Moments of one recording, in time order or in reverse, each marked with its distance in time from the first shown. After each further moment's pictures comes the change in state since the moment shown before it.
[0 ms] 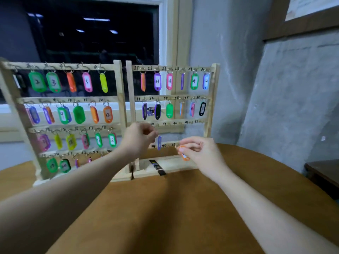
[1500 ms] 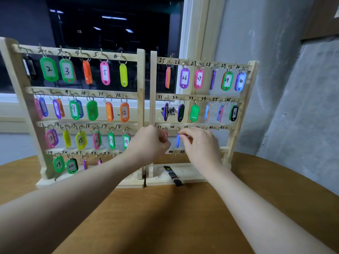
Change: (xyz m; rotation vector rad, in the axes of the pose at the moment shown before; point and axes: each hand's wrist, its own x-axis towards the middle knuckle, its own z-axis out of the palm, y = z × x) left_hand 0.020 -0.032 -0.008 0.265 -0.071 -0.006; right_hand 0.079 0.012 0.070 -0.698 0.226 -0.394
